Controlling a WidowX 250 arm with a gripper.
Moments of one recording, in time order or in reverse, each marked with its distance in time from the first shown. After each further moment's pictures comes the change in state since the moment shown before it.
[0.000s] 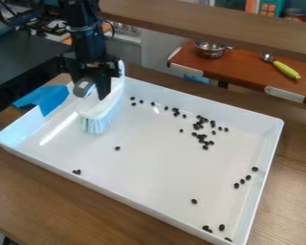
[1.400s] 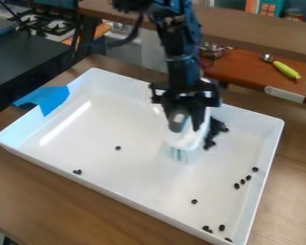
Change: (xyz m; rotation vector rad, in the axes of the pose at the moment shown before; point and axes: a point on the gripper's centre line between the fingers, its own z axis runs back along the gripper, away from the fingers) arm -0.028 -0.173 -0.027 -0.153 0.052 -0.119
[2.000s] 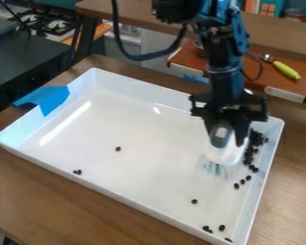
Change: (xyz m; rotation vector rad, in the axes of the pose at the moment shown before) arm -0.008 -0.060 -0.018 -0.040 0.021 -0.066
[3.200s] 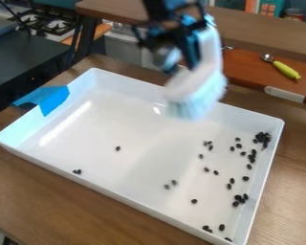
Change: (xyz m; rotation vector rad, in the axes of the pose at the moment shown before) arm -0.014 0.061 0.134 -0.186 -0.070 0.006
